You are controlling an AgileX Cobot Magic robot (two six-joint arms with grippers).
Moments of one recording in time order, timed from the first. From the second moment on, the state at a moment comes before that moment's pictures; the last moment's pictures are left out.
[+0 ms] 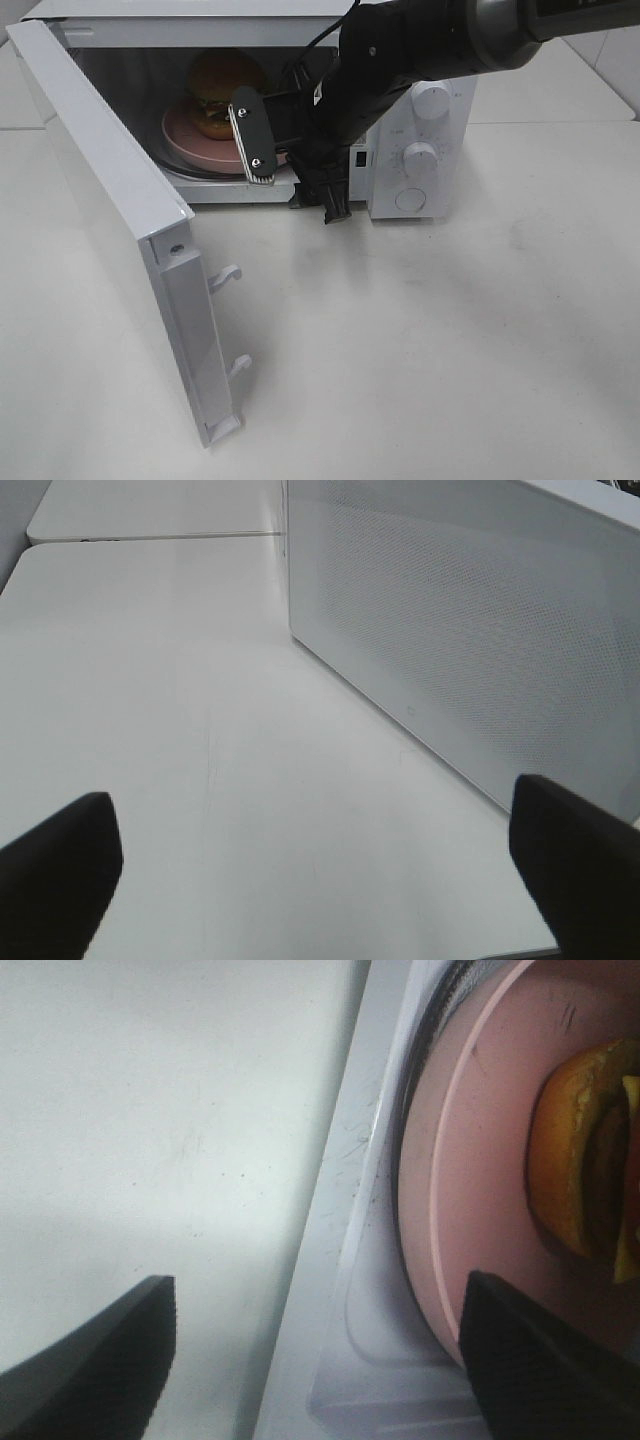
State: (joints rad) left arm 0.03 0.00 -0.50 -0.17 1.04 0.12; right arm 0.60 2.08 -1.51 0.01 0.38 -1.33
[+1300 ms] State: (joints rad) left arm 0.03 0.00 -0.50 -0.17 1.04 0.12; right arm 0.60 1.63 -1.07 0.01 0.40 -1.11
